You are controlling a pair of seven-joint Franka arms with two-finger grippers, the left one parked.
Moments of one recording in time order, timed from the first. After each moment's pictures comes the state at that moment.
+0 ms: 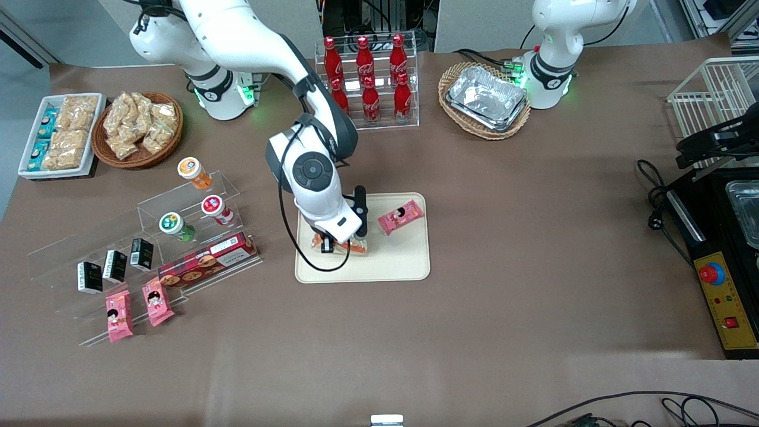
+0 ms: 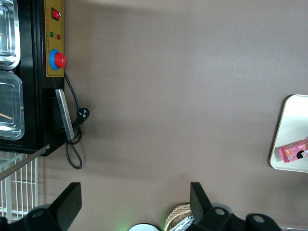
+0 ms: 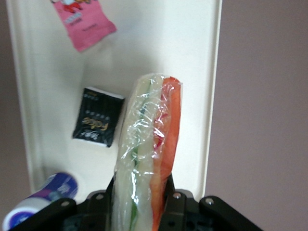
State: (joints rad) arm 0.97 0.56 -0.40 -1.67 0.16 2.15 -1.05
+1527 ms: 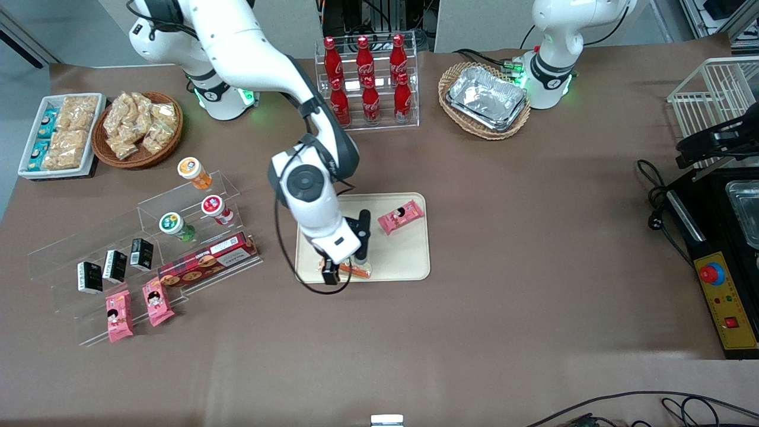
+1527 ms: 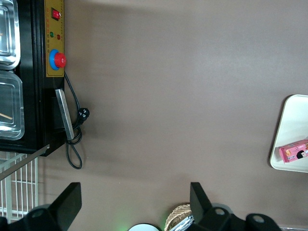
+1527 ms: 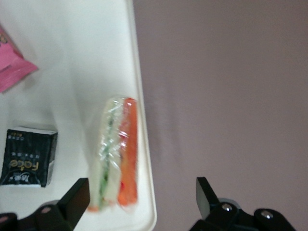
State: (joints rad) arm 0.94 0.63 -0.43 -1.59 0.26 2.33 -1.00
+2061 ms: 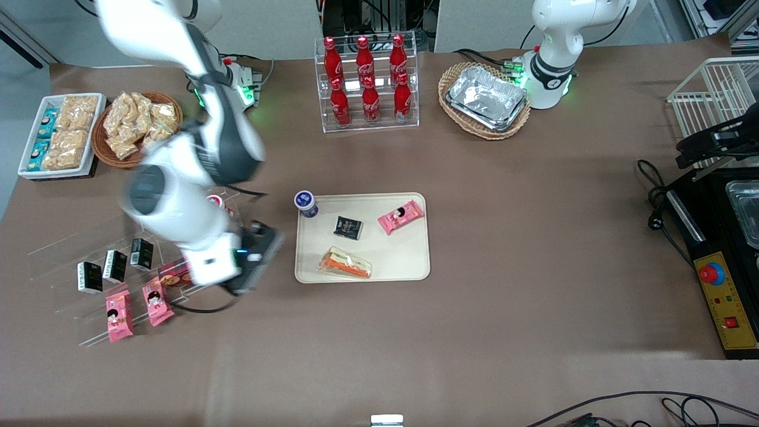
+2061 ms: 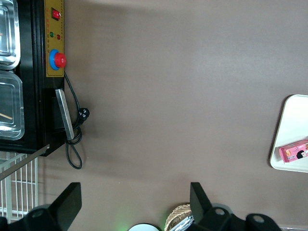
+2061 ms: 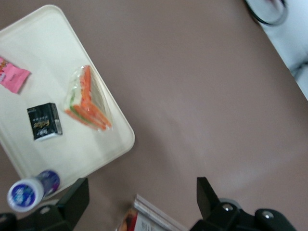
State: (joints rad) arm 0.68 0.37 -0.44 -1.60 0.30 2.04 -0.85
